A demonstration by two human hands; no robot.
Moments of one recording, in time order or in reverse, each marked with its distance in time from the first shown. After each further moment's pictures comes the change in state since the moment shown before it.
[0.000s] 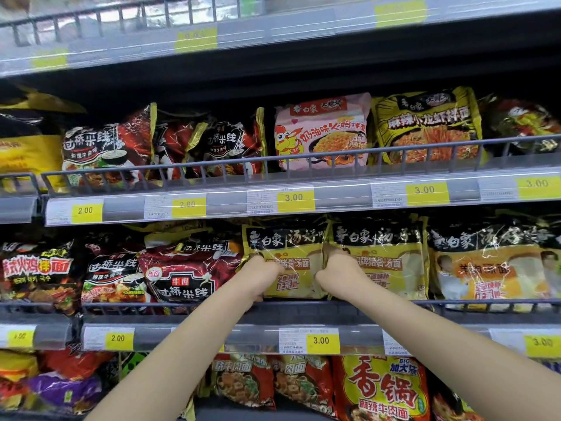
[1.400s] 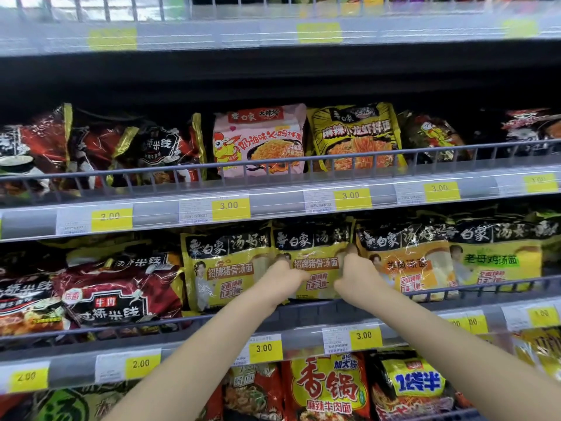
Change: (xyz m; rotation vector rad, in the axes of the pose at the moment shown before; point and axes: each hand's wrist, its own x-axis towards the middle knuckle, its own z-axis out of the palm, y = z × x) left_hand -0.003 0.041 0.107 0.059 -0.232 0.259; right_hand -0.023 0.084 -0.065 -0.191 0.201 0.115
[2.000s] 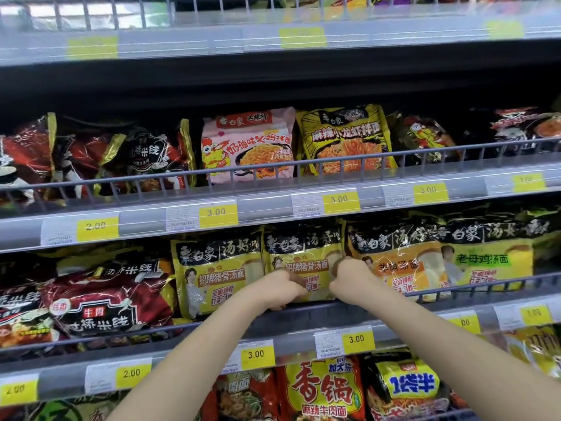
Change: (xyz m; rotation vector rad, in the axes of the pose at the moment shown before) left_hand 0.010 0.002 0.001 0.363 -0.190 0.052; right_hand 0.018 0.011 0.000 -0.066 -0.121 0.024
